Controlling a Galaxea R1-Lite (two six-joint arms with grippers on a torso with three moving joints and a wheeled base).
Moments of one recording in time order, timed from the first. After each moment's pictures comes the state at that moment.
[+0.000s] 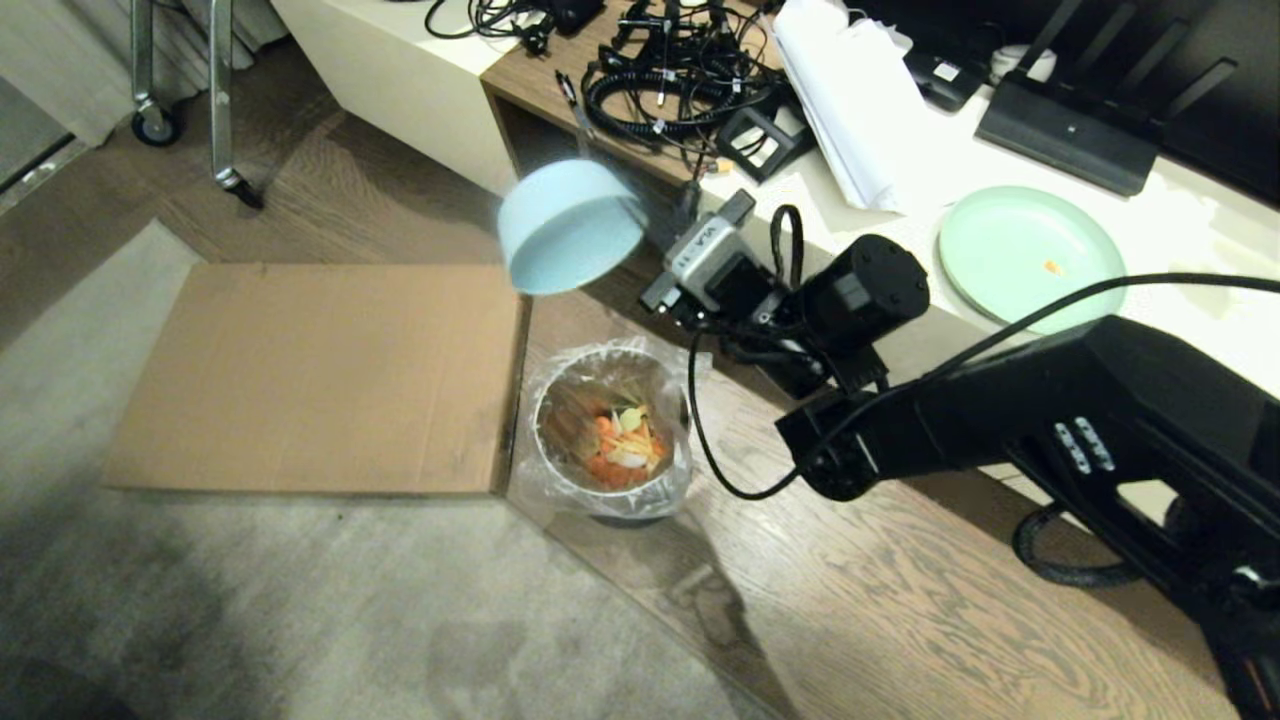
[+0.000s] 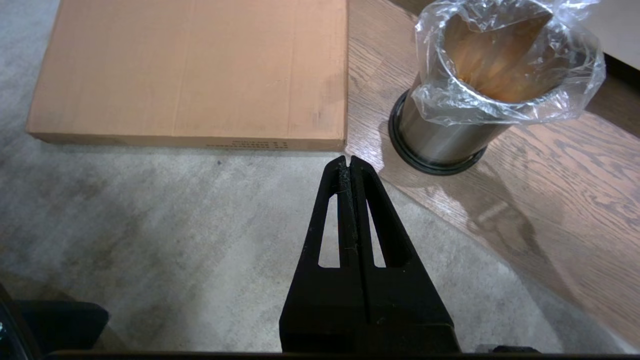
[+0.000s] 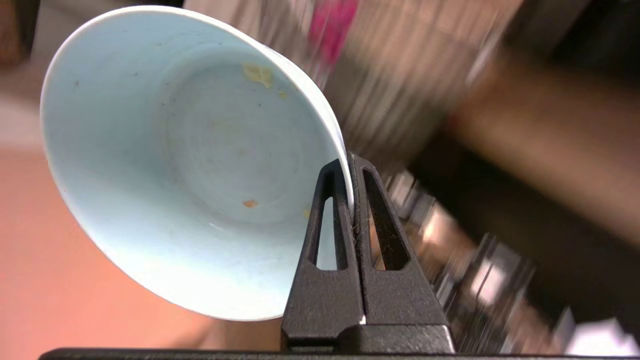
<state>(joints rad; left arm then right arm) 0.00 0.00 0.00 -0.01 0.01 -0.02 0.66 2.28 -1.51 -1.49 0.32 -0.76</state>
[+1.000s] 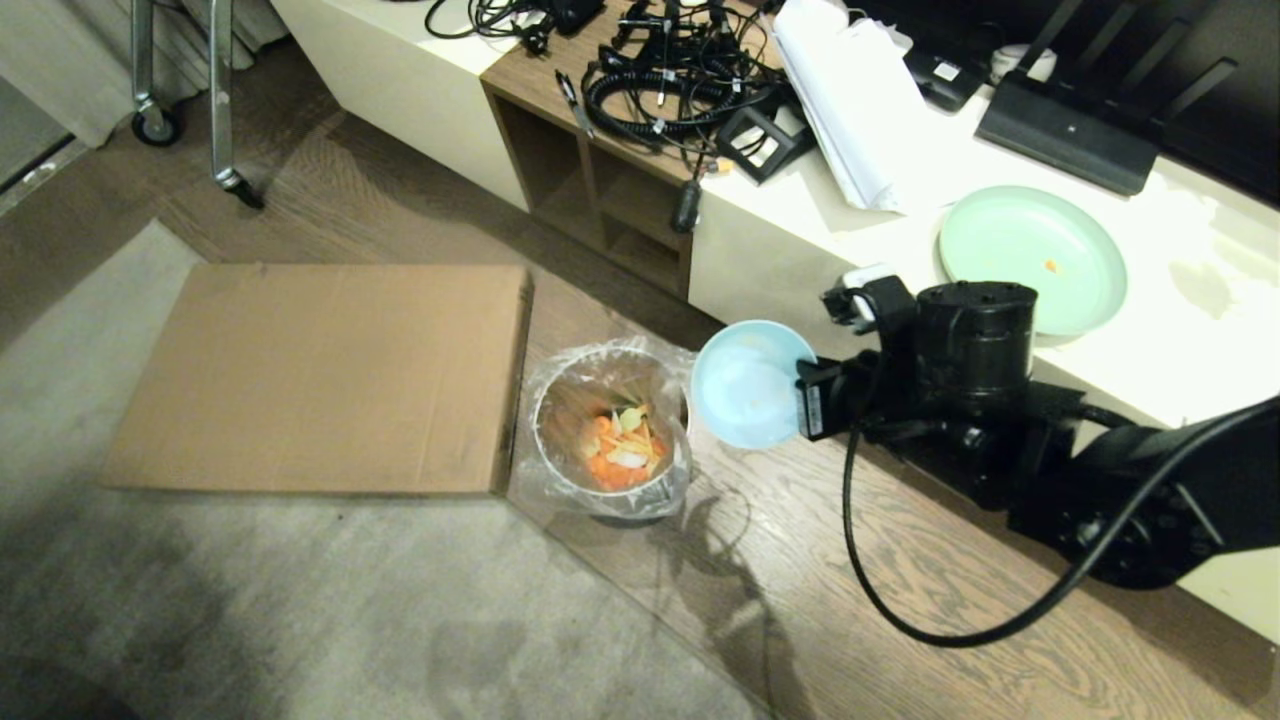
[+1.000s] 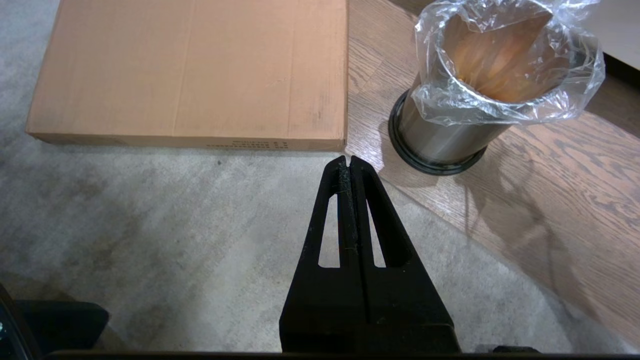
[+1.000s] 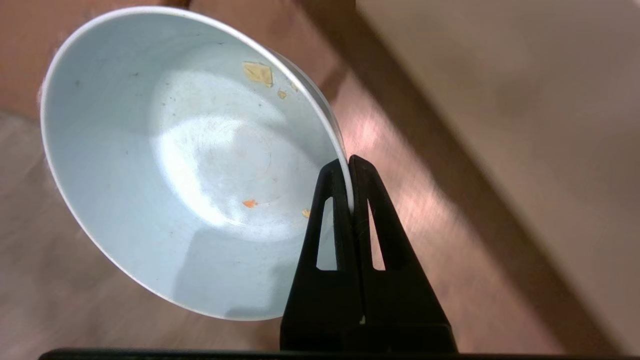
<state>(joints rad) 0.00 0.00 0.00 -0.01 0.01 -0.02 0.58 1.81 -0.91 -0.69 -0.26 -0.05</state>
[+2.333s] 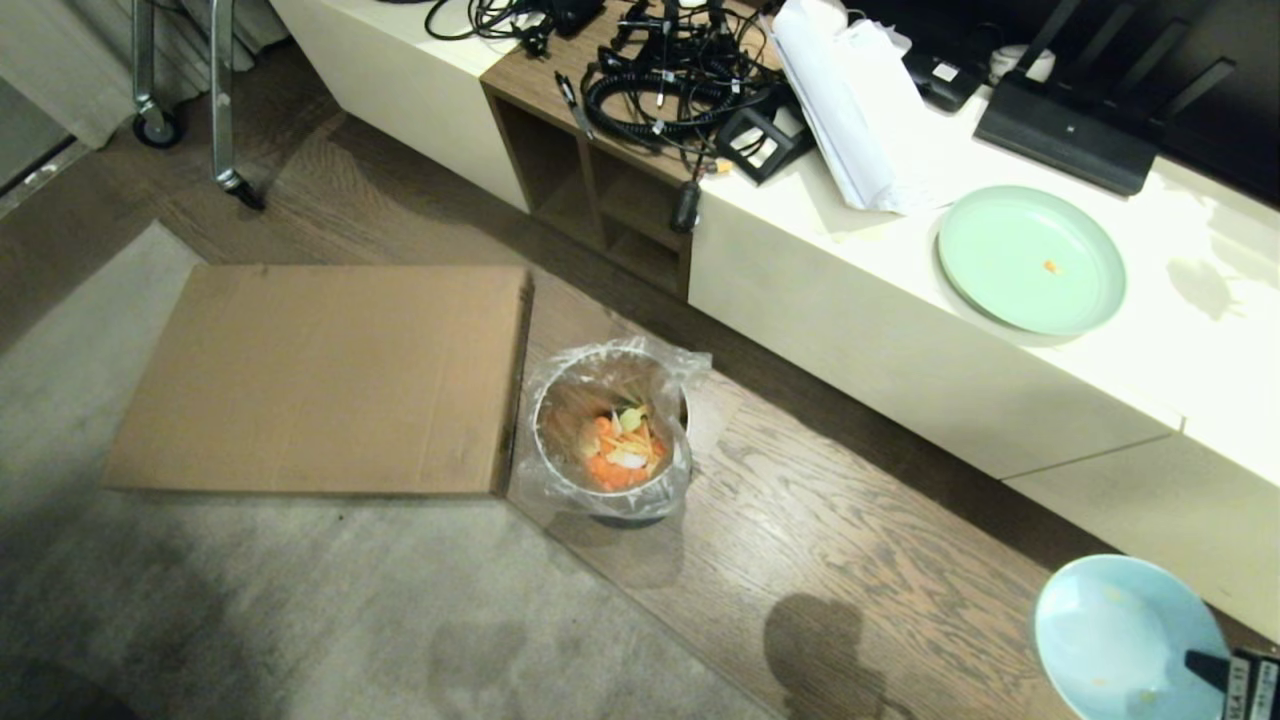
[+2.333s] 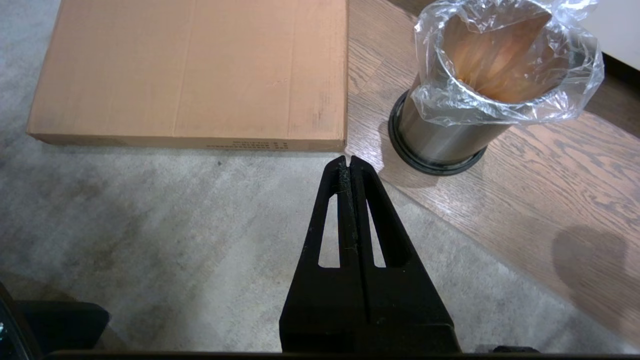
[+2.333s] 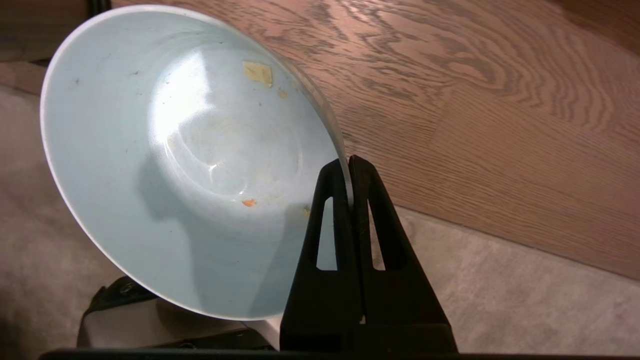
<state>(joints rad) 0.00 0.00 0.00 -0.01 0.01 -0.02 -0.01 0.98 -0.22 -0.13 -0.06 0.26</state>
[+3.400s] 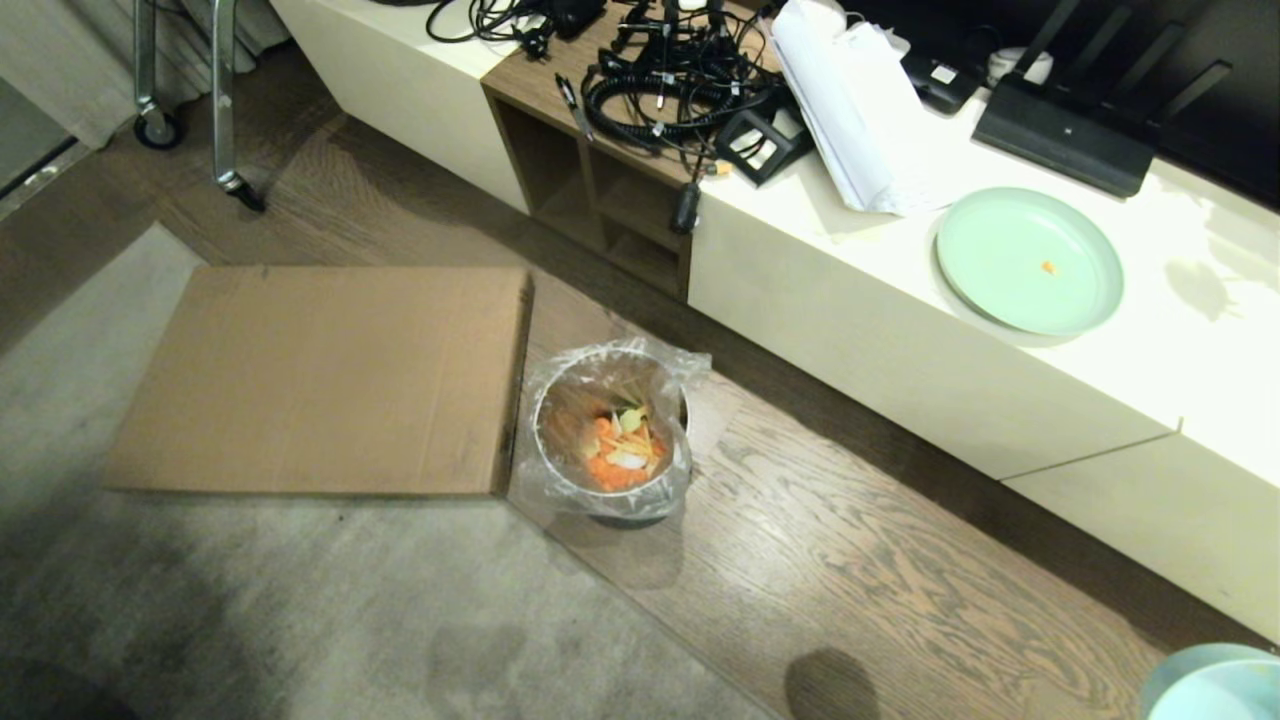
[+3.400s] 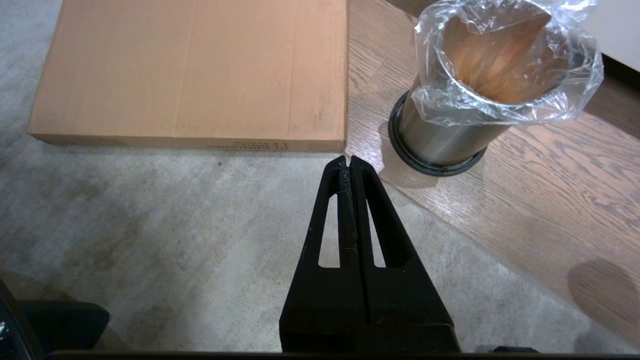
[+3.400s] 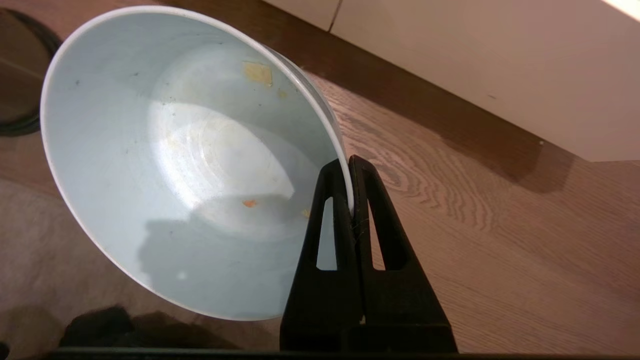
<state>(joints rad) 0.00 0.00 0.00 -0.01 0.01 -0.02 -0.19 0.28 0.00 -0.04 -0.06 -0.01</state>
